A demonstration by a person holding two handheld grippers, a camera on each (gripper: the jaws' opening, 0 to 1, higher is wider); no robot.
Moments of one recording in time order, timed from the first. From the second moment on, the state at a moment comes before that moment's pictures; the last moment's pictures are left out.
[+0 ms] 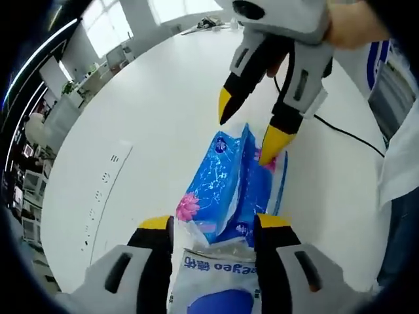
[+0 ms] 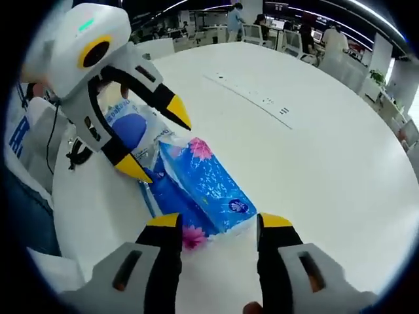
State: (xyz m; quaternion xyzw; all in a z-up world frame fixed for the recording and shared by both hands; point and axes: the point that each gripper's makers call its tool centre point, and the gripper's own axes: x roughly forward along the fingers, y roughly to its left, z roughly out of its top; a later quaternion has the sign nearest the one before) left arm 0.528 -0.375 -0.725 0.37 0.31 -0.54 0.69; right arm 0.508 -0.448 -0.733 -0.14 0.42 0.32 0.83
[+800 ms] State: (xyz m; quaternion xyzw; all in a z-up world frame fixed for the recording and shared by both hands) left arm 0.495 -0.334 -0.685 0.38 0.27 -0.53 0.71; right arm 0.470 -0.434 -0.693 -0.16 0.39 0.31 0.86
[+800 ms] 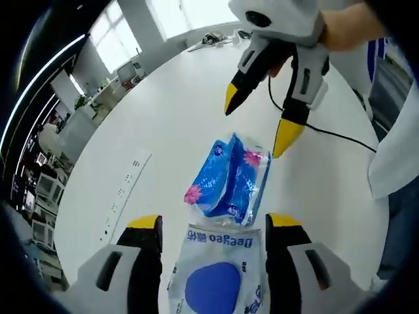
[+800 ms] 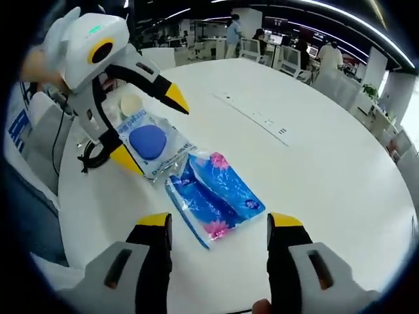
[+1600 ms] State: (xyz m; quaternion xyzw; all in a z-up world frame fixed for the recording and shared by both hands) left arm 0.436 -0.249 -0.661 0.26 0.27 -0.46 0.81; right arm 0.394 -0.430 -0.671 -0.06 0.37 0.26 0.89
